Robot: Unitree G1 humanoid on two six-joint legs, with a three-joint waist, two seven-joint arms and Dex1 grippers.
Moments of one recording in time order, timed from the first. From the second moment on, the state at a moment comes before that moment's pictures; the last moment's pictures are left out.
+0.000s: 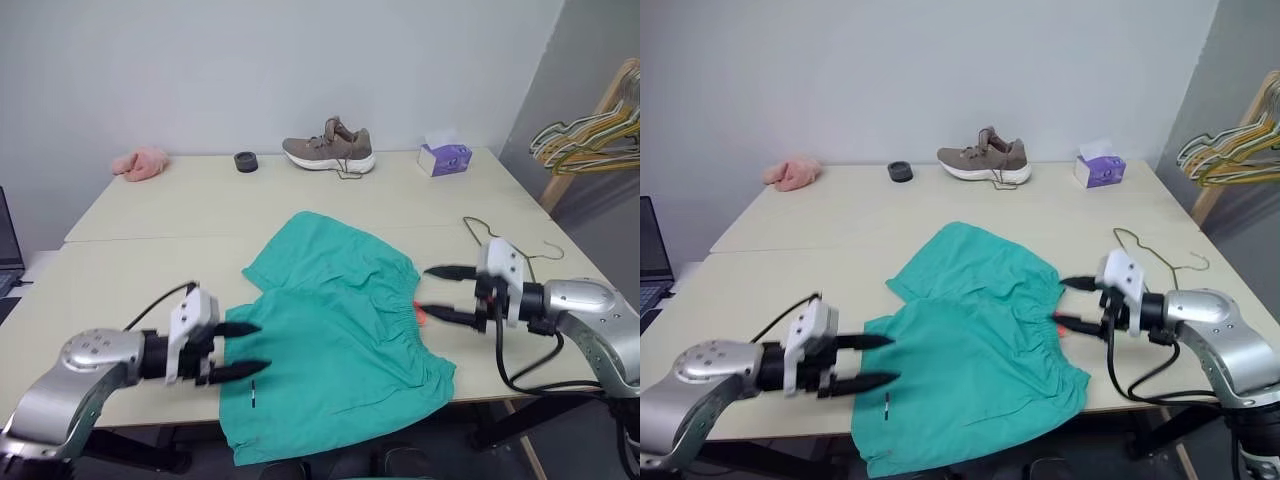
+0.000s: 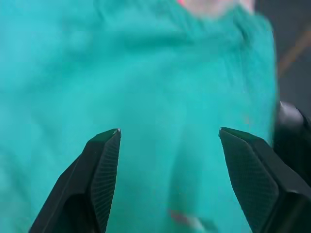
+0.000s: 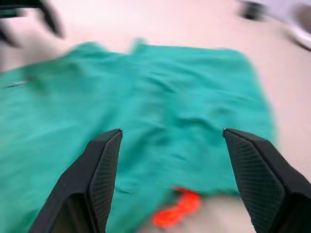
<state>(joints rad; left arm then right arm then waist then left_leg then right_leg) -0.03 0.83 0.11 -0.30 -0.53 0.50 -1.07 -0.21 -0.75 -0.07 -0.24 0.47 0.53 0.83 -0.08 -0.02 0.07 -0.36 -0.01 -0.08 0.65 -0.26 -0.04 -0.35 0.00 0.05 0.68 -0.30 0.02</state>
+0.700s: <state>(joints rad) -0.29 0.74 -0.04 -0.22 -0.44 0.49 -1.01 -0.46 -0.70 -0.05 0.47 0.14 0.58 0.50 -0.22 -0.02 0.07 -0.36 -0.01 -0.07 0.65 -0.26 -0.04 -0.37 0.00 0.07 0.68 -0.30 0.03</state>
